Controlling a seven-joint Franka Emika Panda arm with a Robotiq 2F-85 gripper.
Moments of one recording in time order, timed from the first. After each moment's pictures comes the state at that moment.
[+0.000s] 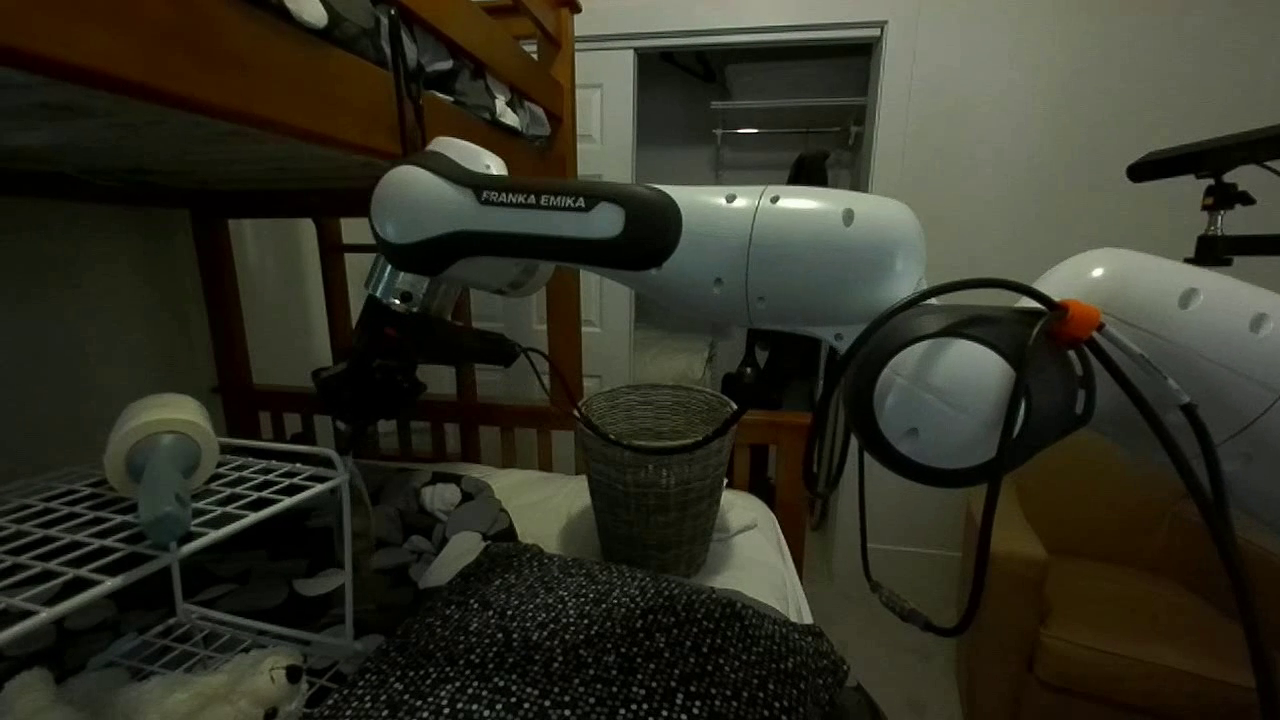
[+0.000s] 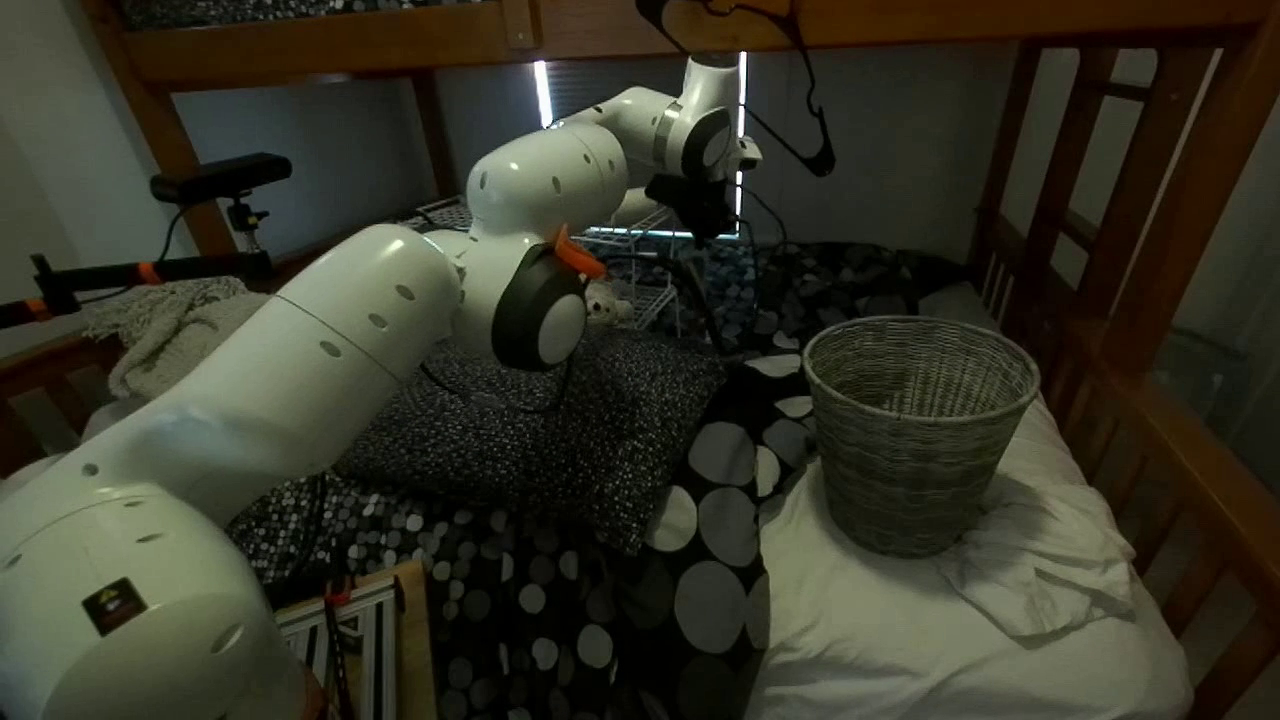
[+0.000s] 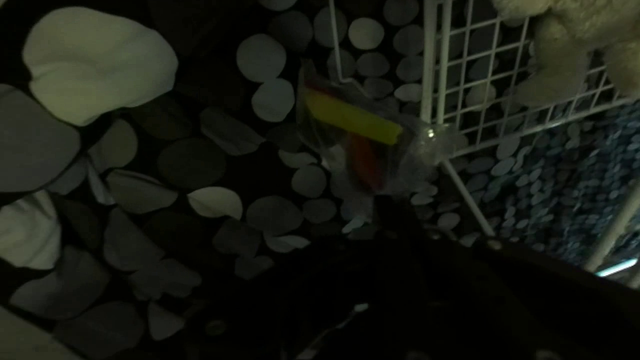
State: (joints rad) arm 0.53 1.07 0.17 -0.44 0.08 1.89 0.02
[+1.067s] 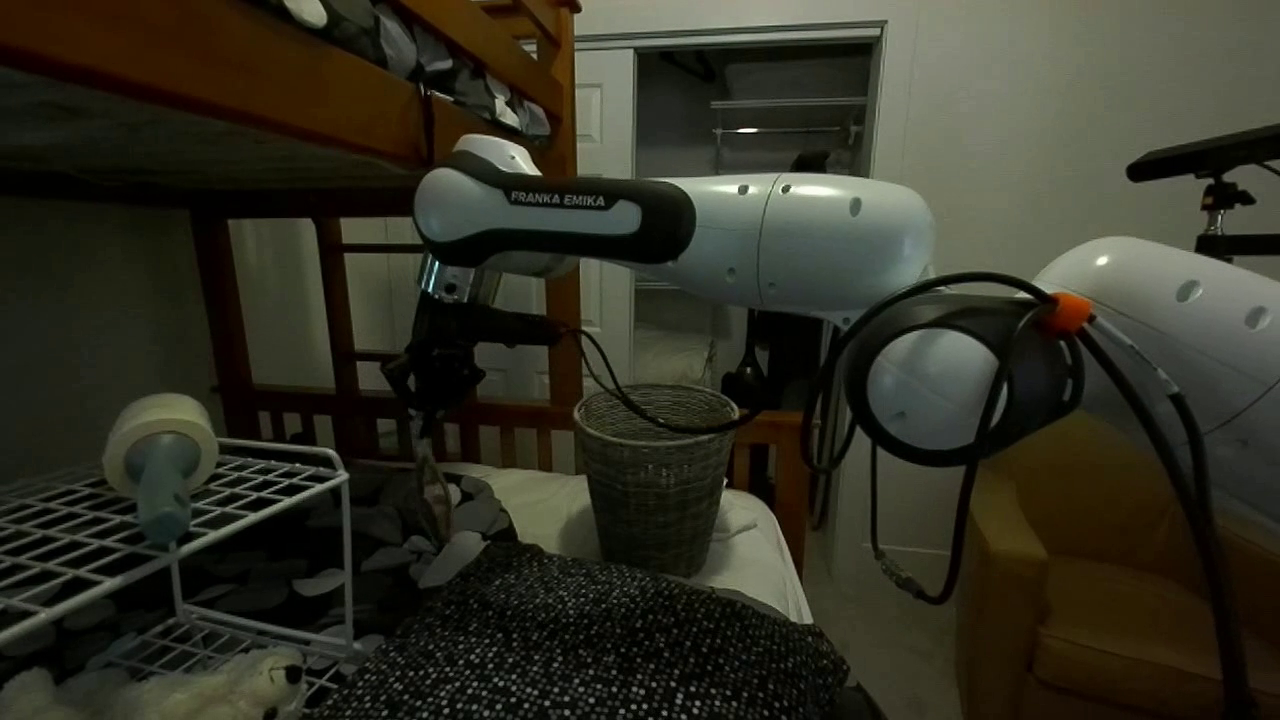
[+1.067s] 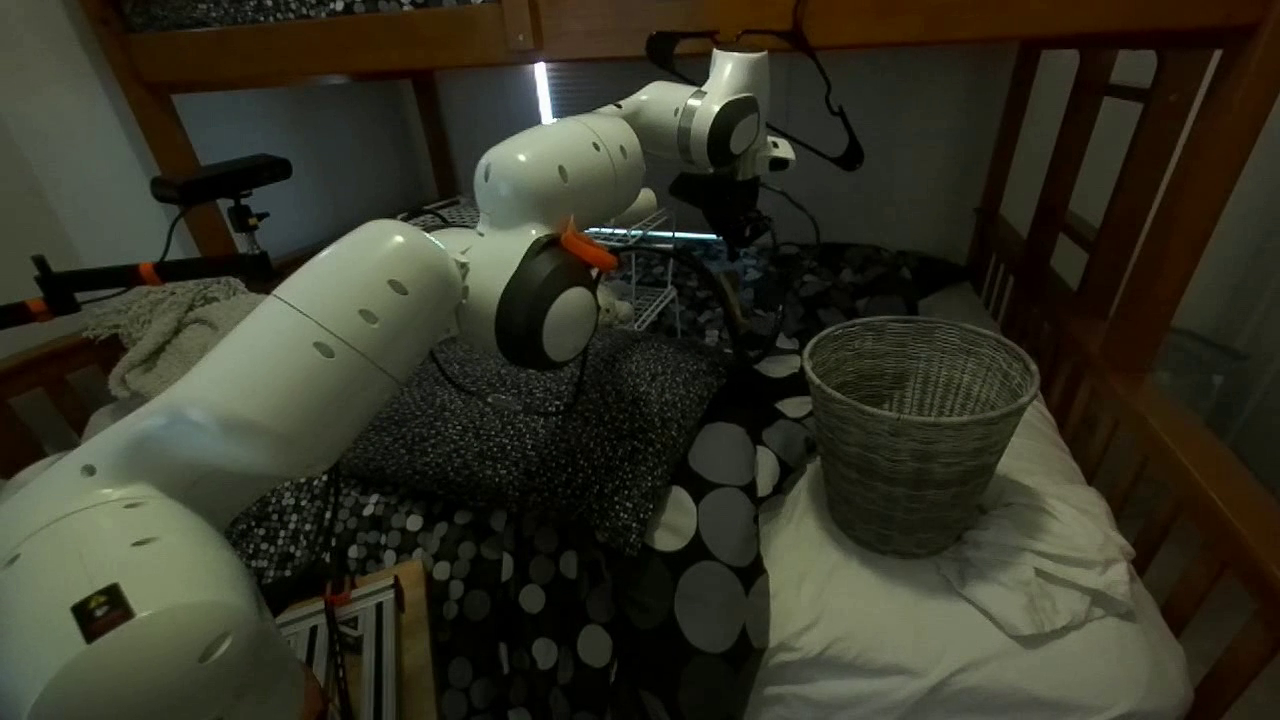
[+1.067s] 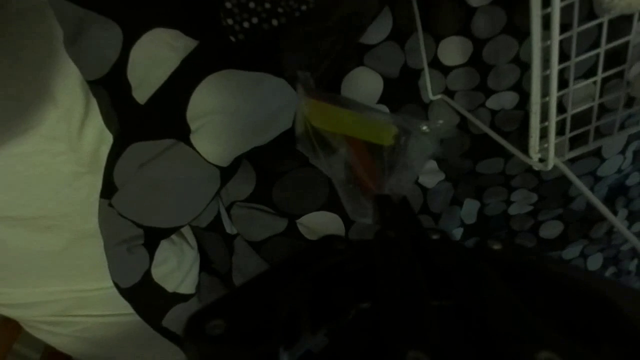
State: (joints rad) arm 0.48 1.04 0.10 -0.45 0.04 1.79 0.12
